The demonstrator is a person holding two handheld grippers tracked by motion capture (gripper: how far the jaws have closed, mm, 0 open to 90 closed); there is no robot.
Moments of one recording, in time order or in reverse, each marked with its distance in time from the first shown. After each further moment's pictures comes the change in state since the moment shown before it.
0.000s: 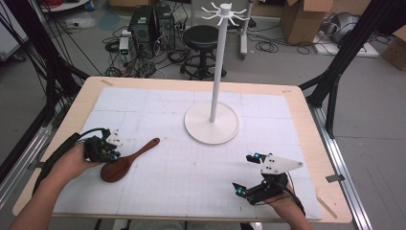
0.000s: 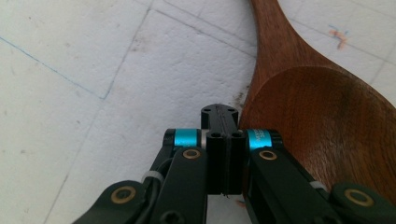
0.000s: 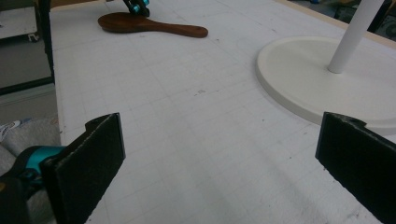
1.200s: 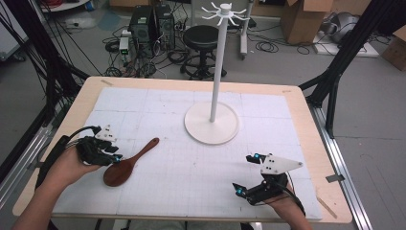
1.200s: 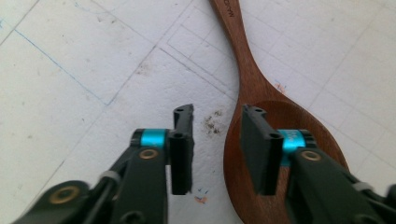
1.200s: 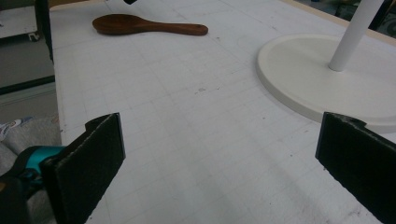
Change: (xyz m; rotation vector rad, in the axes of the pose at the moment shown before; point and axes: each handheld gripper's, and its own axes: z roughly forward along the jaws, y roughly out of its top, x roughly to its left) left arm -0.012 0.003 -0.033 -0.149 0.007 -0.166; right arm 0.000 -0.001 0.000 0.005 0.002 0.001
